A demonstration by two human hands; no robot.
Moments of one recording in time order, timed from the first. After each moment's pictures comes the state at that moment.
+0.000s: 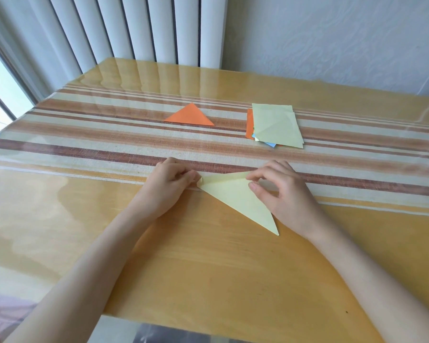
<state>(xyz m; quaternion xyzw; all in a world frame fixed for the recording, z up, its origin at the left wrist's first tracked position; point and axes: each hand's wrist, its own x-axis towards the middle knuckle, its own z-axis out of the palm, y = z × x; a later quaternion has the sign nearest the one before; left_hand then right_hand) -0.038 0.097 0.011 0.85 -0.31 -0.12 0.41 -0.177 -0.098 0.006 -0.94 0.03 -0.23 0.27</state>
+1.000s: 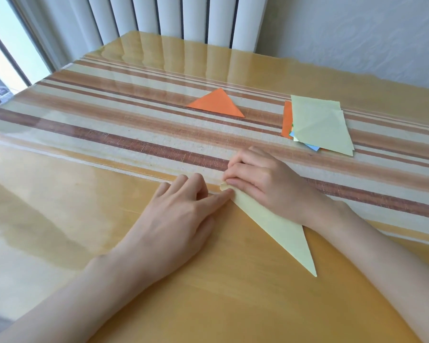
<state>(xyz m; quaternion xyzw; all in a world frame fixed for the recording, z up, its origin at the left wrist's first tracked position) -0.065 0.125 -0.009 0.85 -0.49 0.08 0.19 -0.091 -0.087 -0.001 -0.94 -0.23 -0.18 0.17</state>
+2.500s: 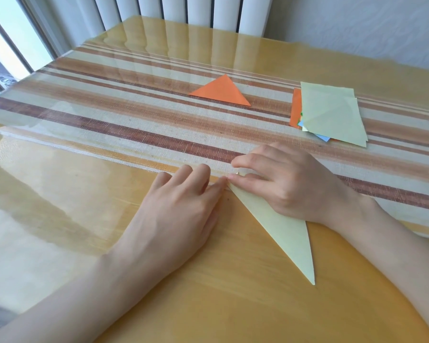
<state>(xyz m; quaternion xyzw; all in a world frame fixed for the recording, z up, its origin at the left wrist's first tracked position) -0.074 0.121 0.000 0.86 -0.47 0.15 0.12 -0.100 -0.099 0.002 -0.89 -0.34 -0.29 -0.07</state>
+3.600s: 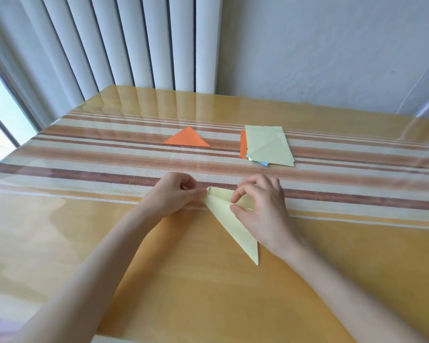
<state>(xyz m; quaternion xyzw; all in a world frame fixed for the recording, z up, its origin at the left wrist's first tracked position) -0.026 0.081 0.026 0.83 -0.28 -0.22 0.43 -0.167 -0.060 0.015 -0.92 0.13 -0.24 0.27</state>
